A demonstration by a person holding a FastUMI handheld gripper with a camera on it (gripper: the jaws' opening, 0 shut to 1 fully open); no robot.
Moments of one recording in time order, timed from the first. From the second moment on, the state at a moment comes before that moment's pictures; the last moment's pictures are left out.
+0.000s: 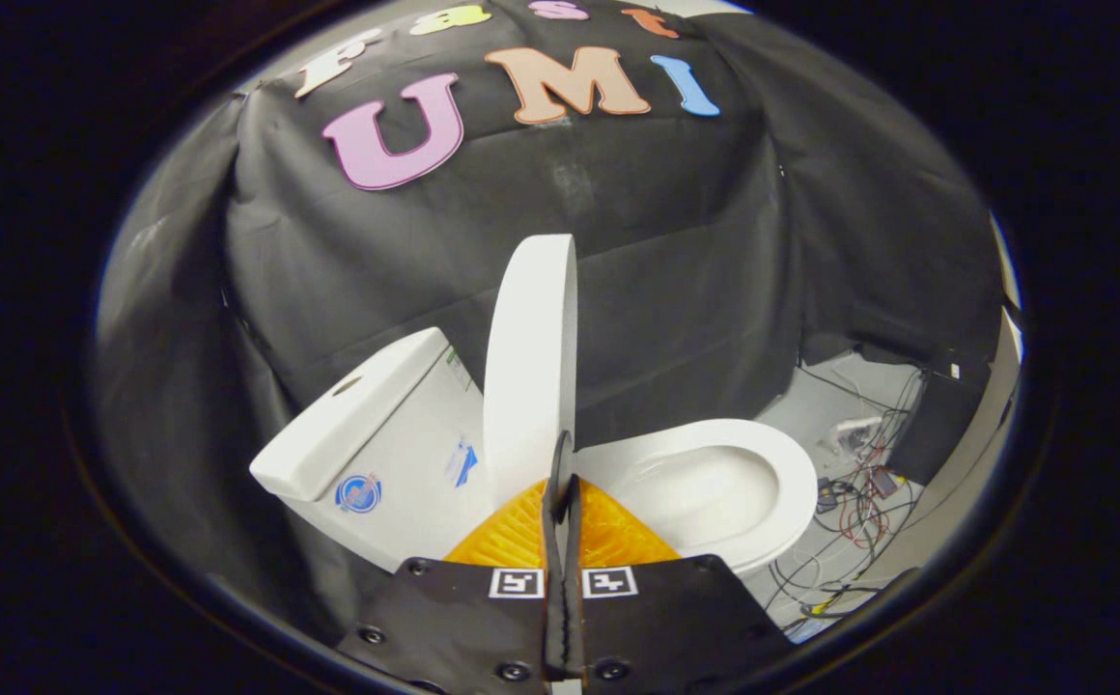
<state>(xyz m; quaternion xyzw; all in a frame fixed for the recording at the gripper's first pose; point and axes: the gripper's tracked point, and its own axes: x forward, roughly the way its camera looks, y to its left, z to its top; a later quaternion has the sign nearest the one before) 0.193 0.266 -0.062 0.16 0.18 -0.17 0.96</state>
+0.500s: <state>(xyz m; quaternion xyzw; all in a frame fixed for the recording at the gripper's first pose) 0.208 0.298 -0.049 0.10 0.18 -0.17 0.96</state>
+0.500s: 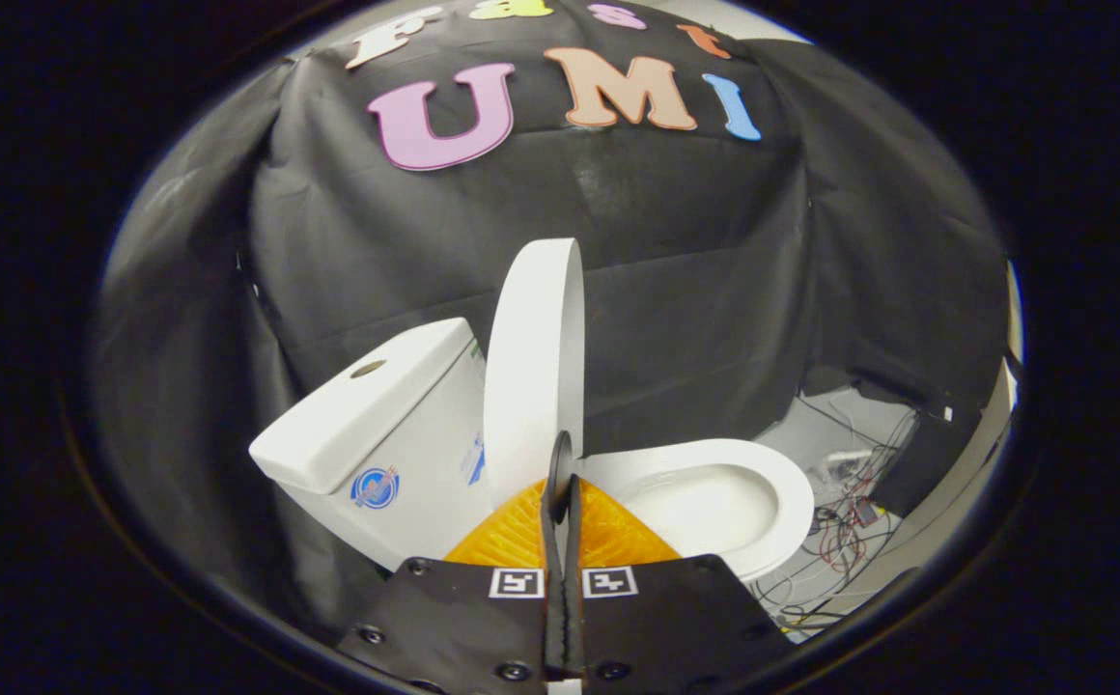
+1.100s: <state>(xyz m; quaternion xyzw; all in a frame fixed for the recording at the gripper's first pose) 0.232 0.349 -0.042 0.04 0.17 -0.17 0.97</state>
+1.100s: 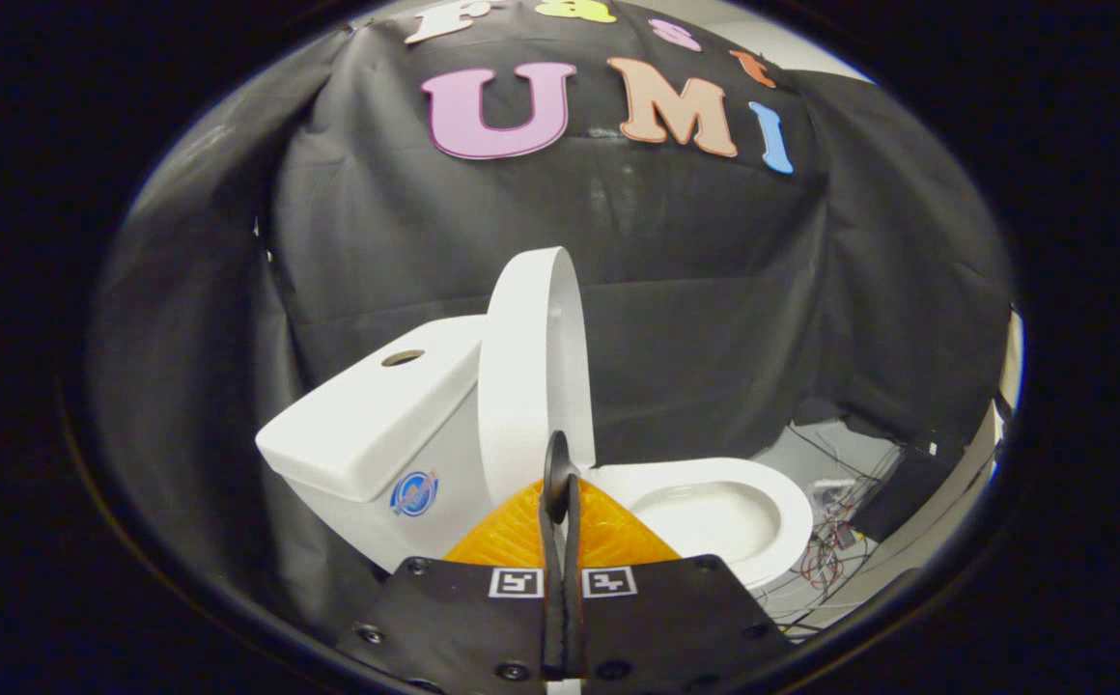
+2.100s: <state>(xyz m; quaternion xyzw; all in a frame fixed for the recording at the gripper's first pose) 0.257 0.408 -0.050 0.00 0.15 -0.10 0.98</state>
